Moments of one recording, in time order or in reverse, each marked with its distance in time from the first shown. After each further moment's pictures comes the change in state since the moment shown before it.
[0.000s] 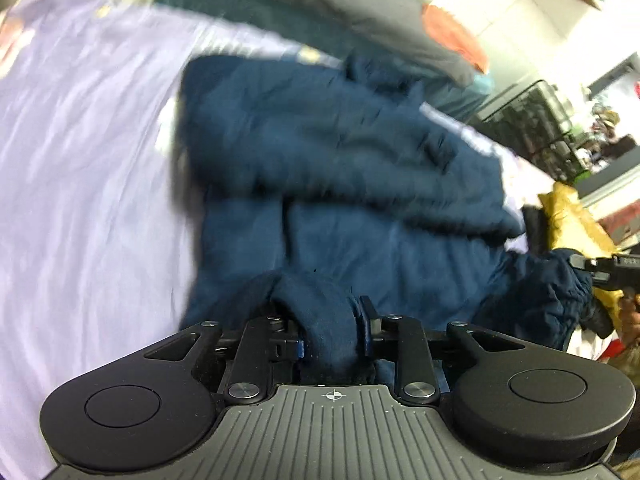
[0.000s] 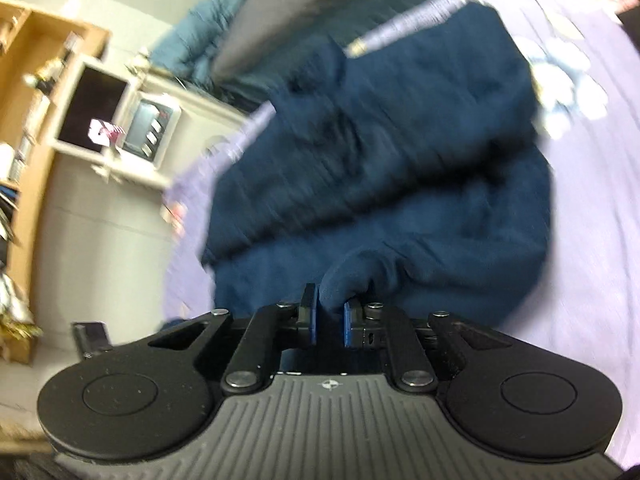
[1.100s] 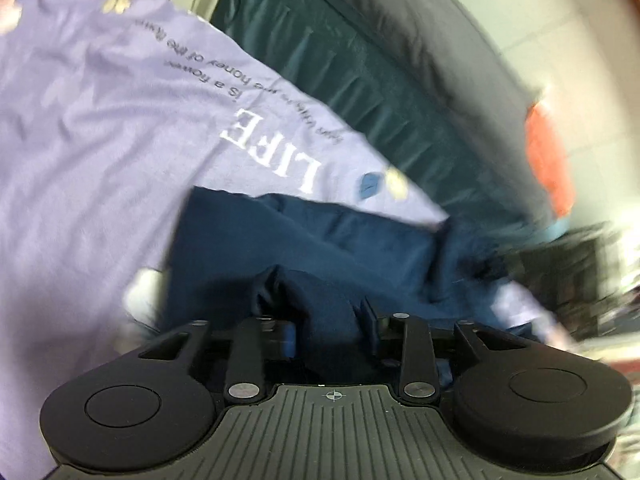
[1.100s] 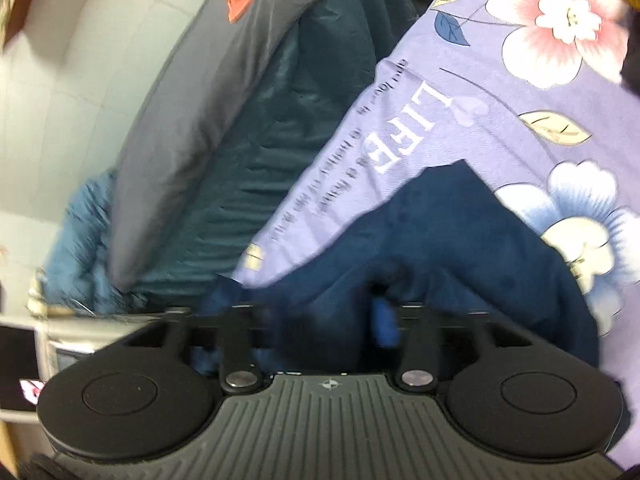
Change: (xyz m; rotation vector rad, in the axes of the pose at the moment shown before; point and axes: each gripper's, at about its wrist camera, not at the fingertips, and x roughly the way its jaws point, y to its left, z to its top) left arm 0.105 0.098 0.200 -0.452 -0.047 -0.002; right arm 0.097 -0.056 0.180 0.481 -0.386 -0.171
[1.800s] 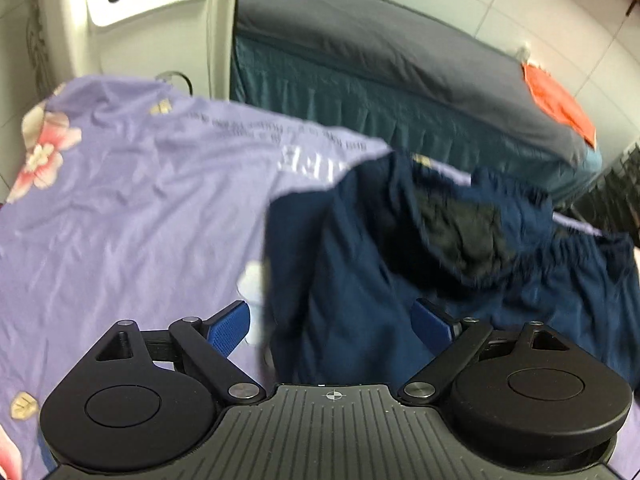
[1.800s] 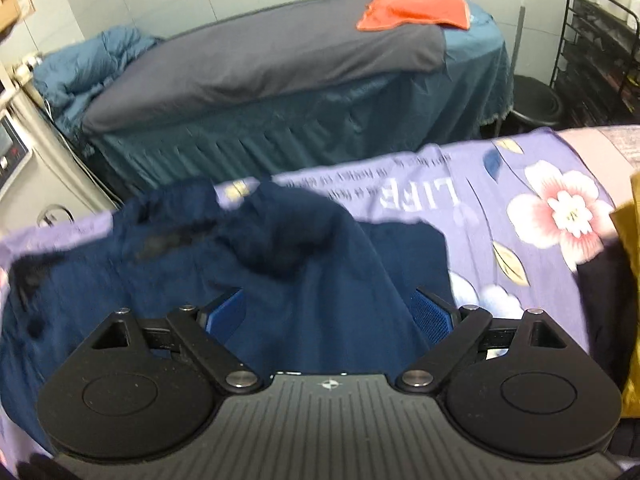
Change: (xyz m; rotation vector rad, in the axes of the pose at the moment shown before) left arm -0.048 -0.021 -0.102 0.418 -0.182 0.304; right arm -0.032 0.019 -0.072 -0.815 -0.061 -0.296
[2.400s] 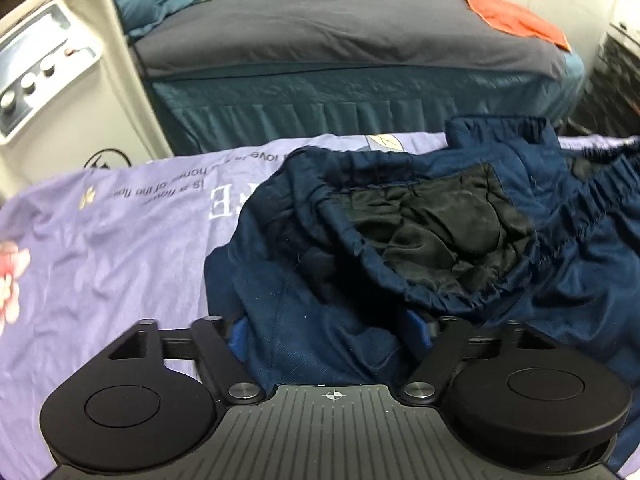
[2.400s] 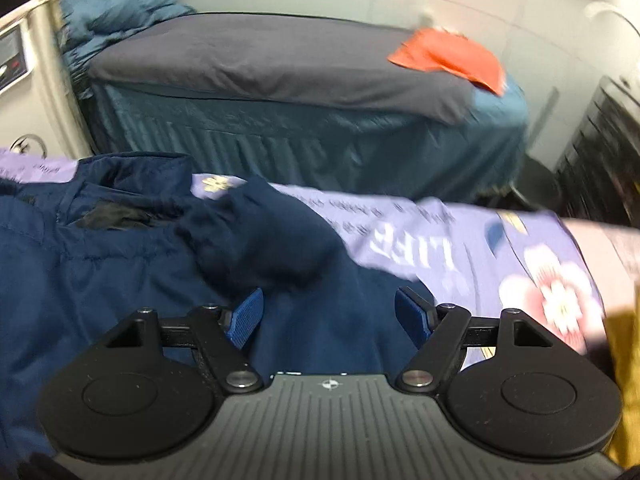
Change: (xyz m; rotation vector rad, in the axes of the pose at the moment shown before) left arm 0.073 -0.058 0.023 0.363 -0.005 0.084; right arm 0.047 0.042 0.014 -0.346 -0.113 -0.062
